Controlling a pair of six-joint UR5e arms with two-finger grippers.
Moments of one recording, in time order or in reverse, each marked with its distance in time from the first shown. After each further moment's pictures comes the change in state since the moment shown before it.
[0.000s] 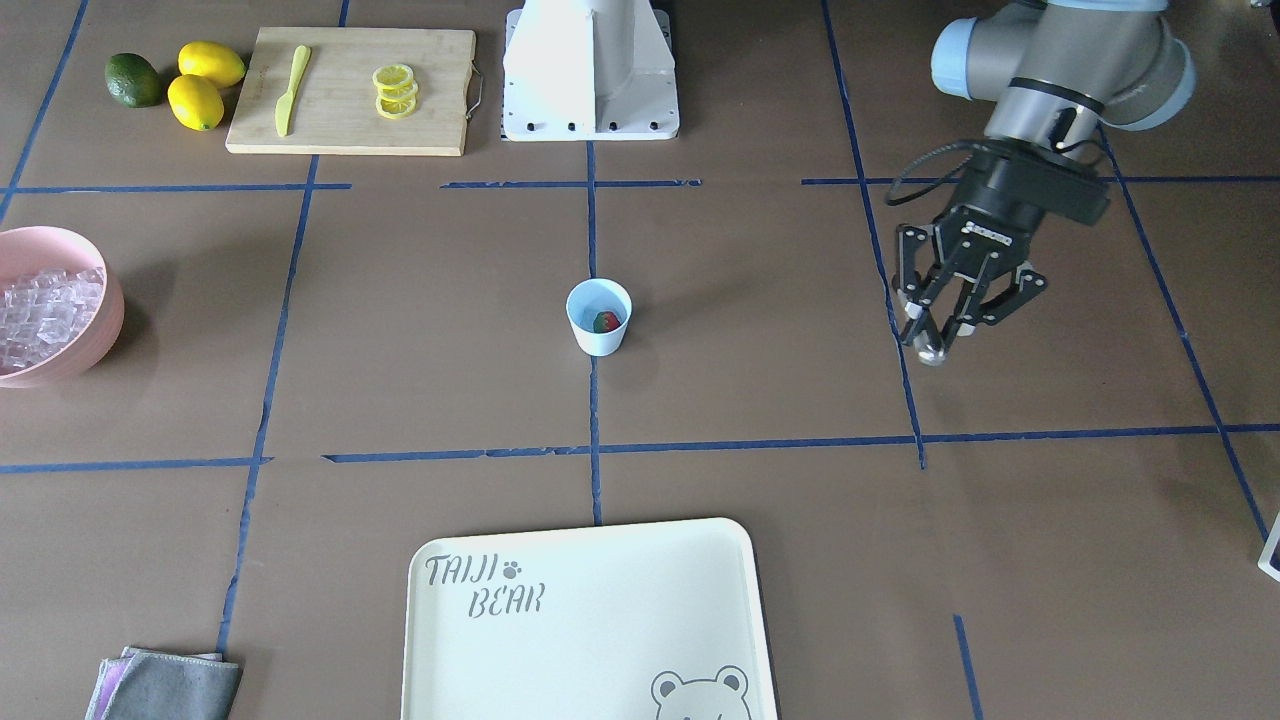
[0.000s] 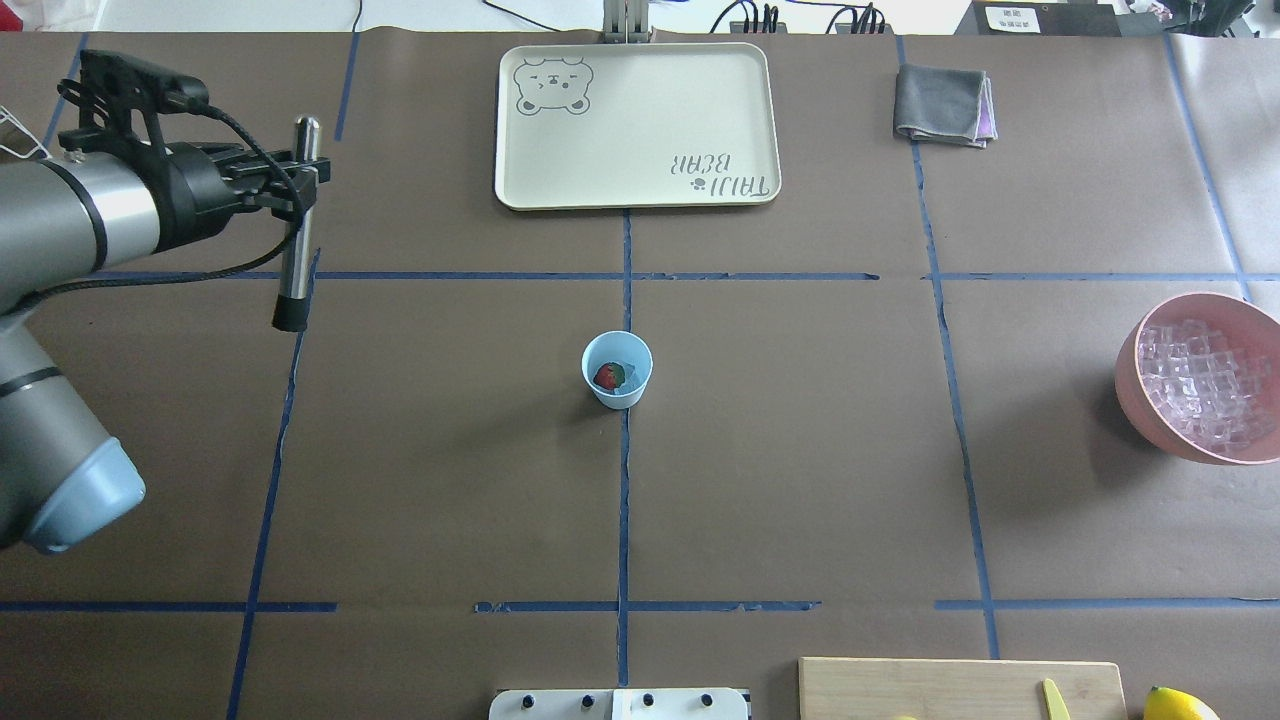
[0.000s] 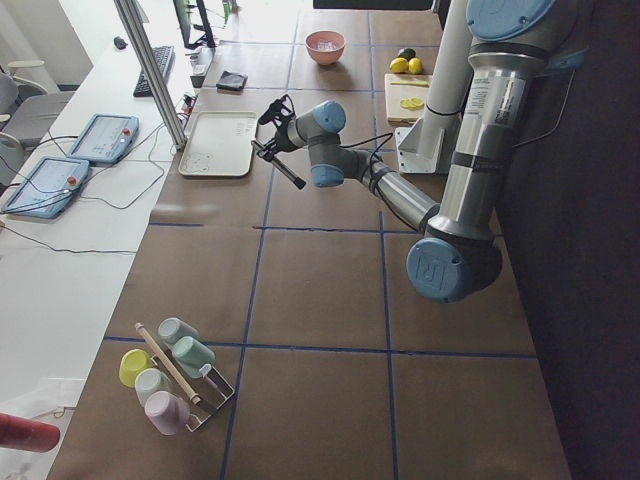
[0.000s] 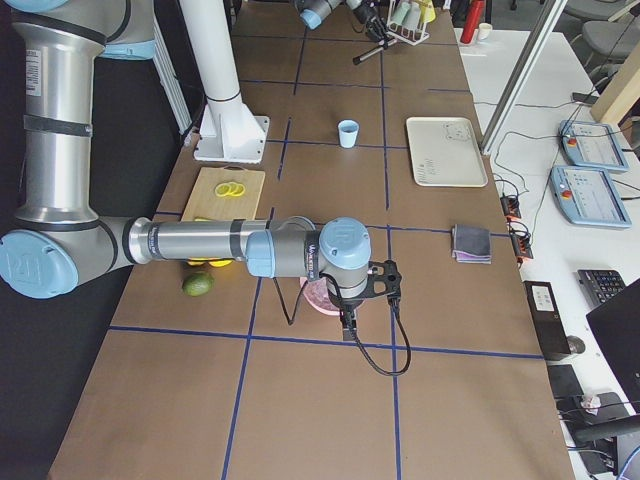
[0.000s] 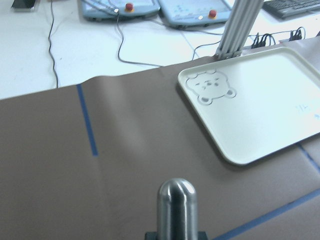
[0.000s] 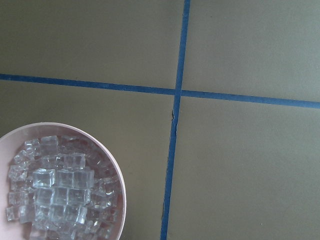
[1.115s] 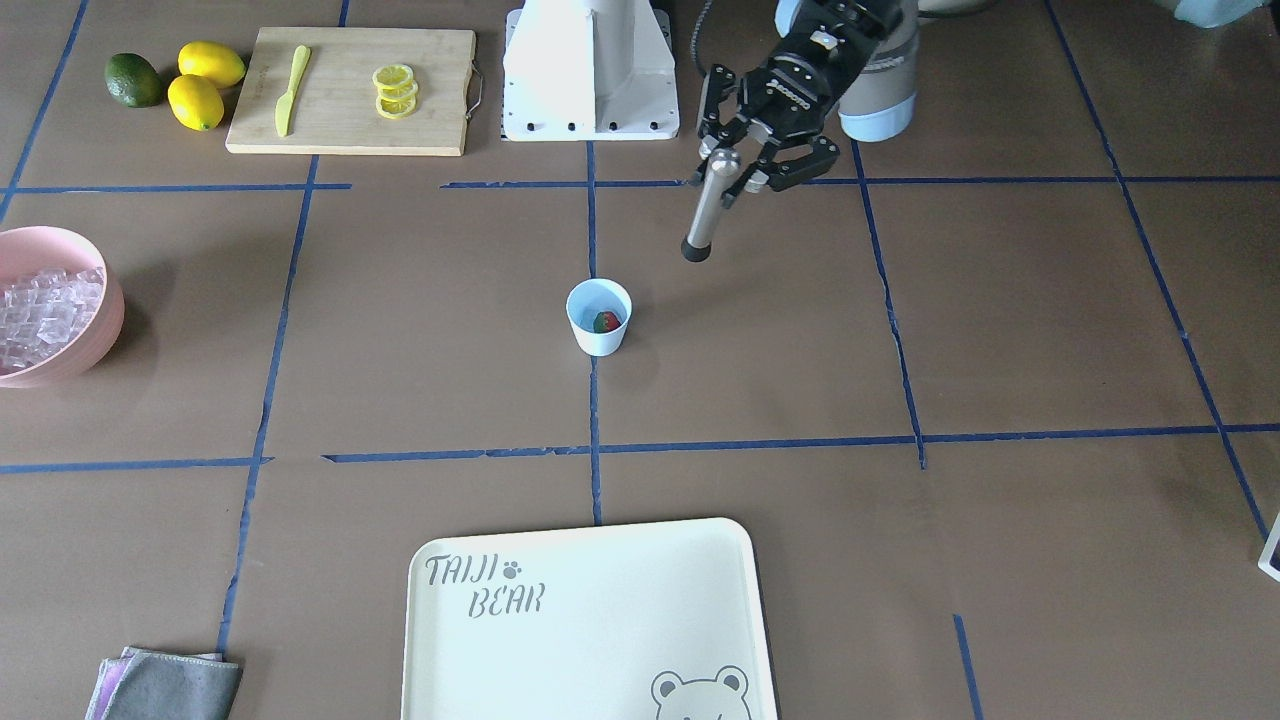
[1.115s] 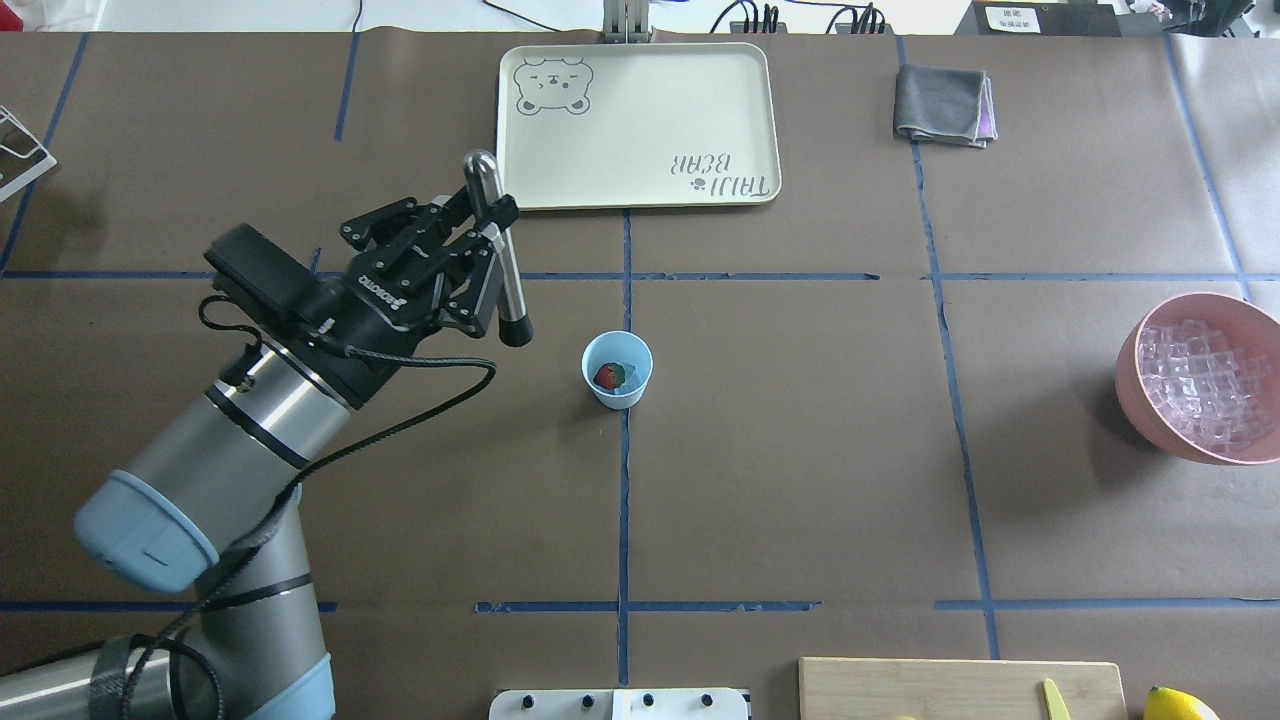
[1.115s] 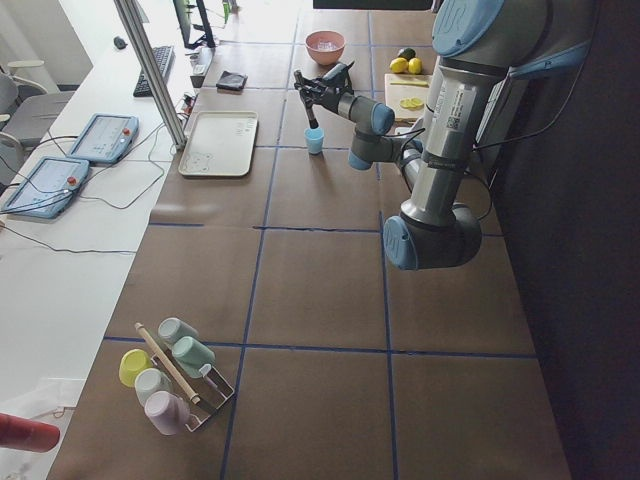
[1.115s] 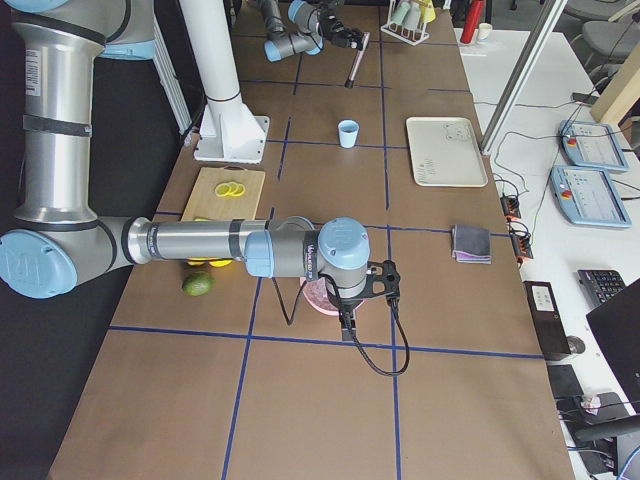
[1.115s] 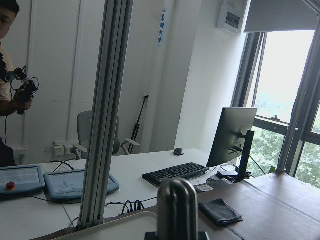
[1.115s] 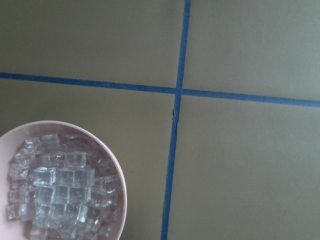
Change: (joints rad) left arm 0.410 -0.206 0.124 -0.623 0.593 0.368; right arm 0.000 -0.004 0.003 0.000 -0.001 -0.001
